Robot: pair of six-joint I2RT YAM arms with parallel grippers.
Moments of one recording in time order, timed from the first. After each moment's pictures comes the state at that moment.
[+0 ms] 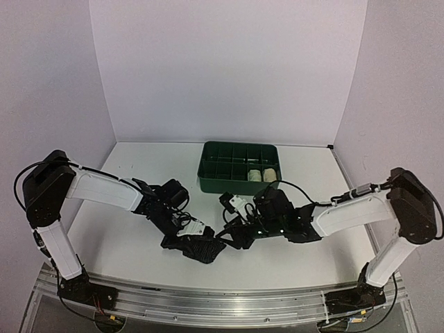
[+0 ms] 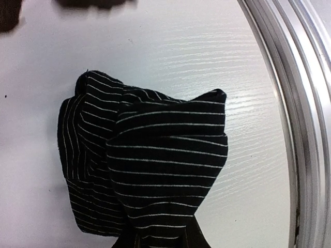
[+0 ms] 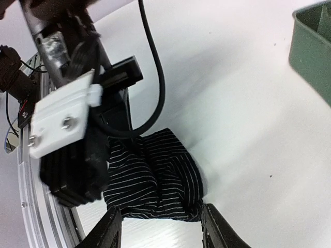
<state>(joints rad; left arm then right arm) -0.86 1.75 0.96 -0.43 0.48 0.85 1.02 1.69 0.82 0.24 -0.22 0.22</state>
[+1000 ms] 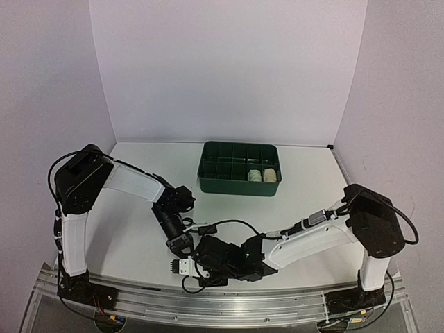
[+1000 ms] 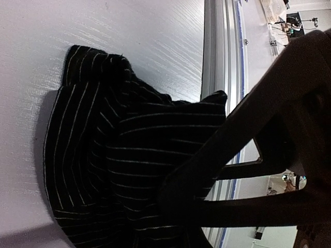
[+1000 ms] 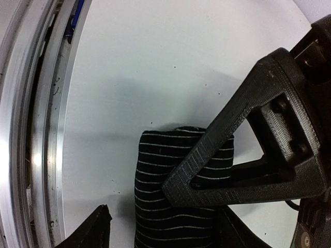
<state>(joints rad) -0.79 2.04 1.18 -0.81 0.90 0.52 1.39 1.98 1.16 -0.11 0.26 -0.44</state>
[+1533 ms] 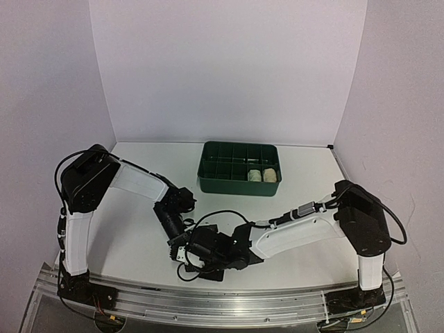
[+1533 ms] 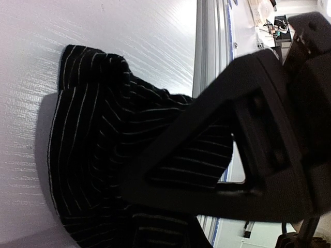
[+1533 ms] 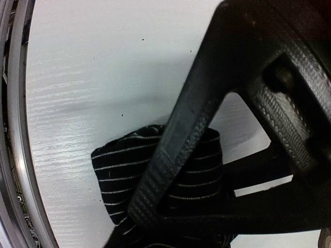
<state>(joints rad) -0.78 2.10 1.23 -0.88 0.97 0.56 1.33 2.07 1.32 -0.34 0.21 -0.22</state>
